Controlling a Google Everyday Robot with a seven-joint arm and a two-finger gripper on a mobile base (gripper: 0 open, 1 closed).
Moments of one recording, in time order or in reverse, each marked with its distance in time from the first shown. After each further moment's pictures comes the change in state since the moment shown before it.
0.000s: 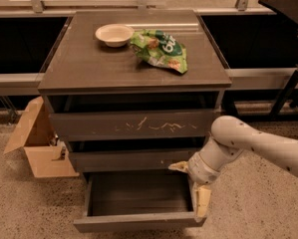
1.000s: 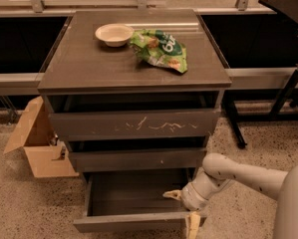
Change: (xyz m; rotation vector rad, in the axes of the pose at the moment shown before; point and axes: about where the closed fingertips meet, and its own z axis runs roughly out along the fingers) arm 0.083 -0.001 0.146 -0.087 -0.143 0.016
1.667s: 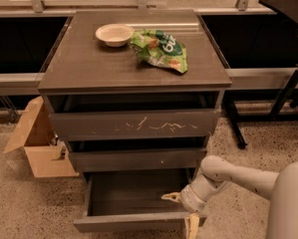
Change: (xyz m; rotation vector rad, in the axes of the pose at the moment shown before) arm 0.011 -0.005 0.014 -0.021 -0.007 -0.043
